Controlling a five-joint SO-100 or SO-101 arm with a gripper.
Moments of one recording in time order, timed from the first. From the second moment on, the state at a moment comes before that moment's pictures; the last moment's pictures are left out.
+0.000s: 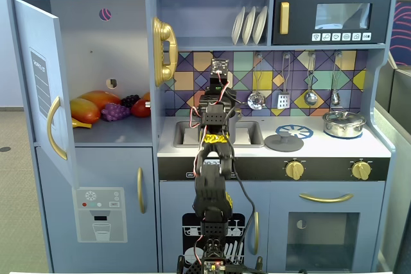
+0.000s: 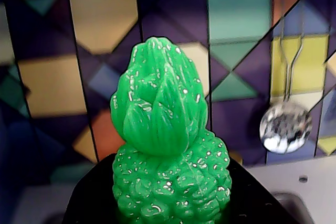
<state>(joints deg) 3.7 123.9 94.4 22.5 -89.4</state>
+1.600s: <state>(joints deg) 3.7 172.9 160.0 64.0 -86.8</state>
